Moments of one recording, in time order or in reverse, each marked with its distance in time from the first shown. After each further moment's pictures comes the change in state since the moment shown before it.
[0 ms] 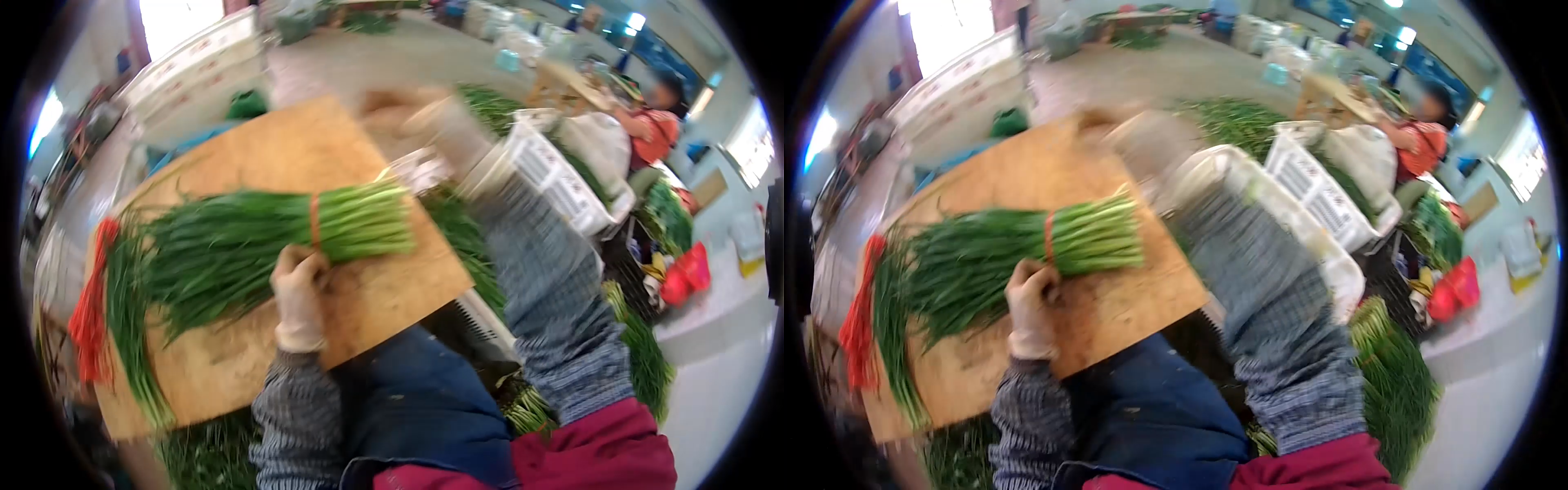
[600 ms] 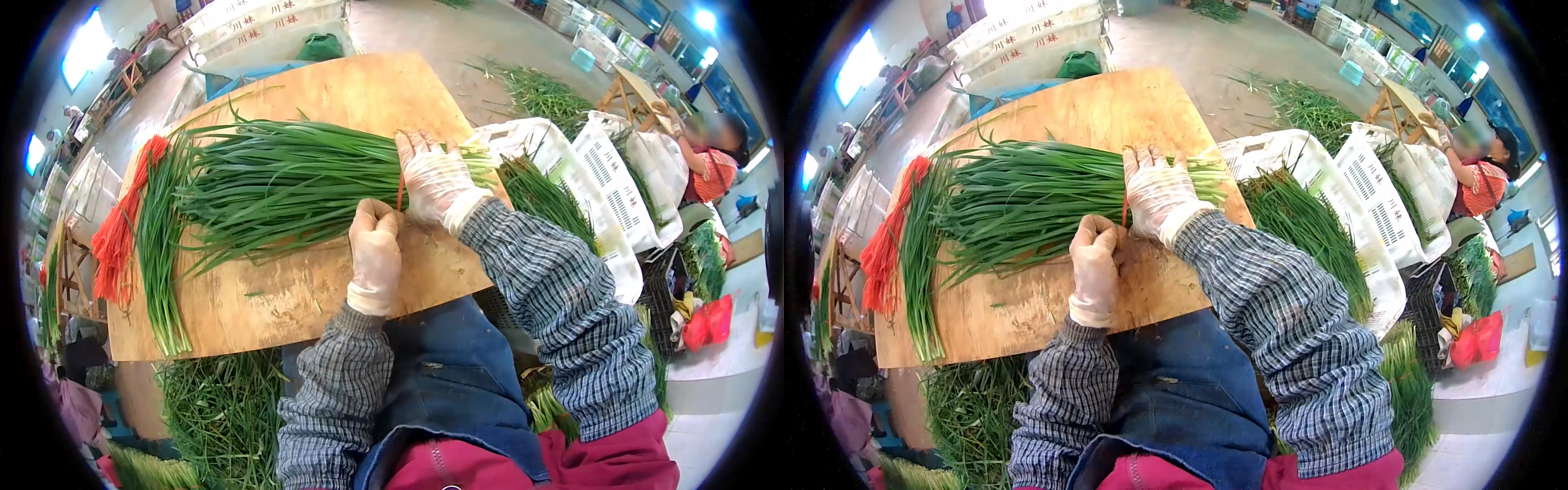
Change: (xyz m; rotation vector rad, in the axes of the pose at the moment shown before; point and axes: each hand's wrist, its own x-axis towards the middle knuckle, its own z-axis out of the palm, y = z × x) left_hand -0.013 -0.017 -0.005 0.006 0.108 -0.001; right_hand -0.030 0.032 0.138 -1.130 -0.257 0.012
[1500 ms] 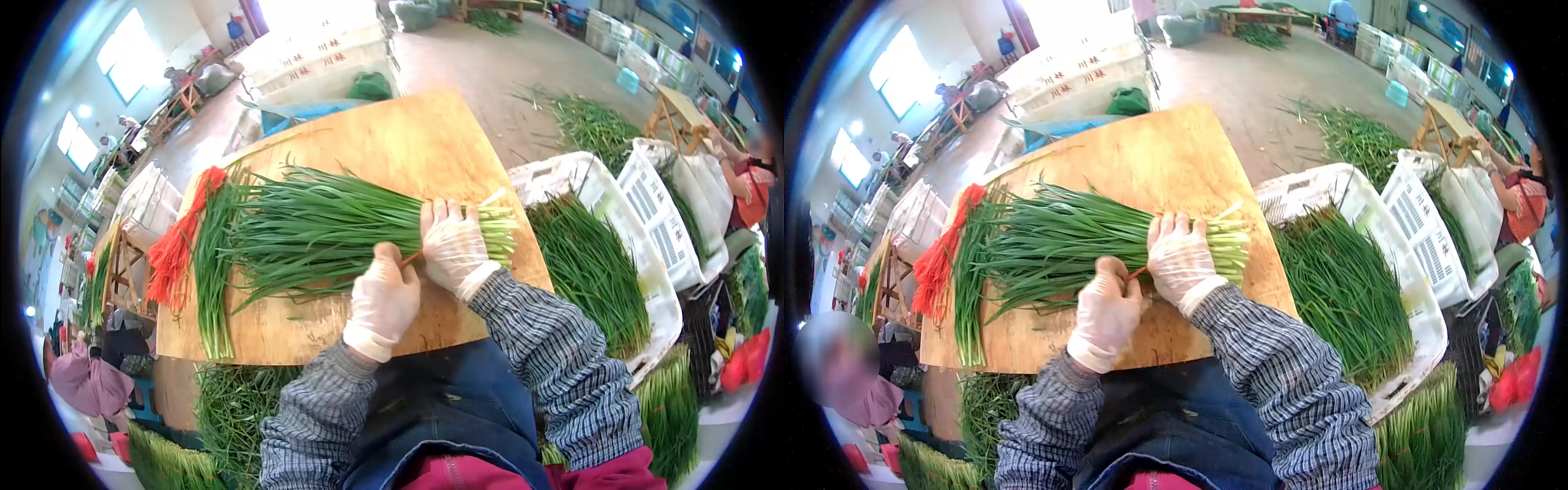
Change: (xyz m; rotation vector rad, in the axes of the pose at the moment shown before) left_hand -0.016 0.046 -0.003 1.132 0.050 0.348; right_hand -0.015 -0.011 0.015 -0.075 0.326 -0.058
